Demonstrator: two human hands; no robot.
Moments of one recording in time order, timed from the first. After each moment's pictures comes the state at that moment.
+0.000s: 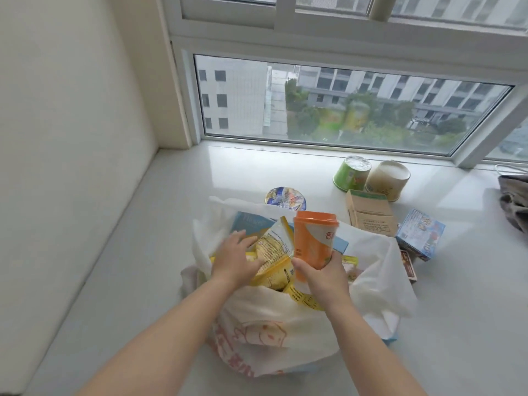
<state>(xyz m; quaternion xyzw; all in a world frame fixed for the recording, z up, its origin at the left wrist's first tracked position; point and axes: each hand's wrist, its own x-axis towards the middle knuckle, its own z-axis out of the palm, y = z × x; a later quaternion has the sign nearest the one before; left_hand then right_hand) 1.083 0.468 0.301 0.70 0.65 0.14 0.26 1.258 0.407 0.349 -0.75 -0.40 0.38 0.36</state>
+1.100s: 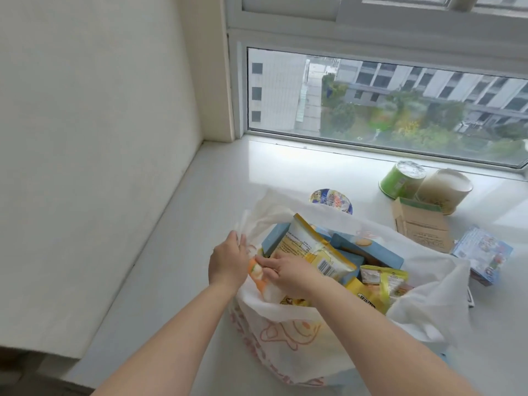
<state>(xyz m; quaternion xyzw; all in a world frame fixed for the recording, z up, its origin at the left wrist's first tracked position) 1.001 0.455 0.313 0.53 0.76 0.28 0.24 1.147 0.473 0.312 -0.50 -0.81 0.28 -0.10</state>
